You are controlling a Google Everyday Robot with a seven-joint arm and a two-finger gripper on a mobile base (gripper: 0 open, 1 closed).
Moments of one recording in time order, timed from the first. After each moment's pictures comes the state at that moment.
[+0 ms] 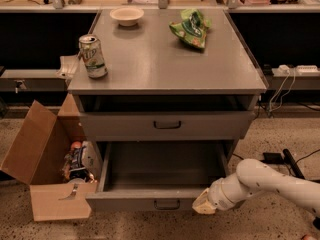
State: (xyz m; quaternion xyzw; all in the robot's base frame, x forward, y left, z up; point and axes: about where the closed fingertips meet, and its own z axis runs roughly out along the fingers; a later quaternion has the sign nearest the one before) arm 0.437 -0.157 0.426 -0.50 0.81 0.27 0.17
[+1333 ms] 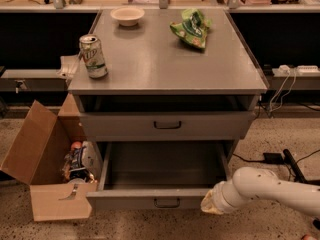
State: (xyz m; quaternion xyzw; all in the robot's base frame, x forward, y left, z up) arm 0.442 -0.192 0.407 -0.65 0.73 0.12 0.17
